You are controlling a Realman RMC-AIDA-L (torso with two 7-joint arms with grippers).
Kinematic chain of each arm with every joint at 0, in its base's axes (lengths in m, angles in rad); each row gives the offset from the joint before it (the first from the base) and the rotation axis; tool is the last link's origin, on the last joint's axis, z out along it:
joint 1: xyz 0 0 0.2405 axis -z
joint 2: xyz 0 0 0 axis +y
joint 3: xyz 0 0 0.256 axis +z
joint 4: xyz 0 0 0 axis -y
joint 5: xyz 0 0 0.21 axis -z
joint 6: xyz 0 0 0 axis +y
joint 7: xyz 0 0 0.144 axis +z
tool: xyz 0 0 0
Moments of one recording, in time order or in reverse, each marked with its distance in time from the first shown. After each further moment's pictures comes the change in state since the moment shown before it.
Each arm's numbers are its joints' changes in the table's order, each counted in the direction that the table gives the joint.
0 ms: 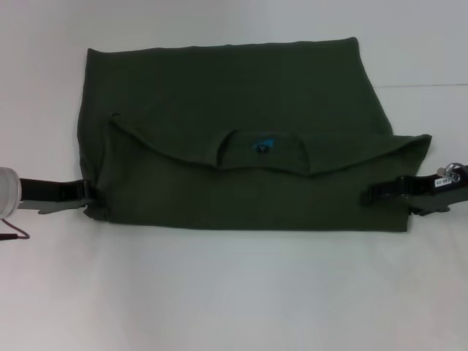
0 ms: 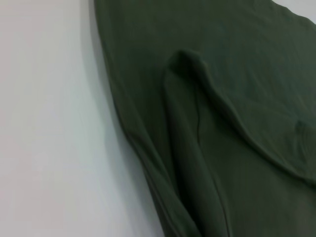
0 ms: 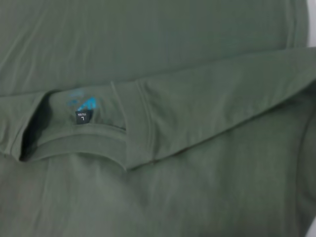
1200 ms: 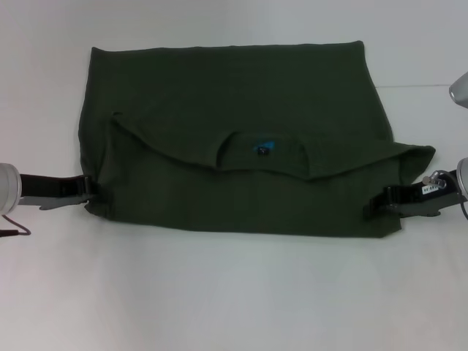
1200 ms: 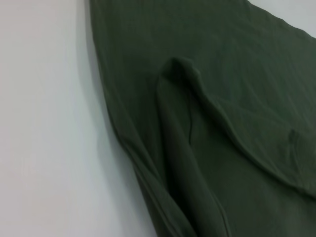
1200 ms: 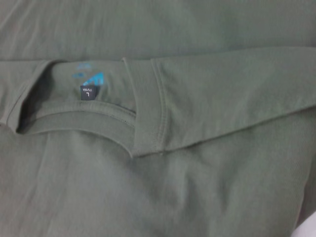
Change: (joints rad) left arm 0.000 0.000 0.001 -0.009 0.018 0.009 0.002; right arm -0.020 0.008 -0.092 -0.006 0.003 0.007 0.005
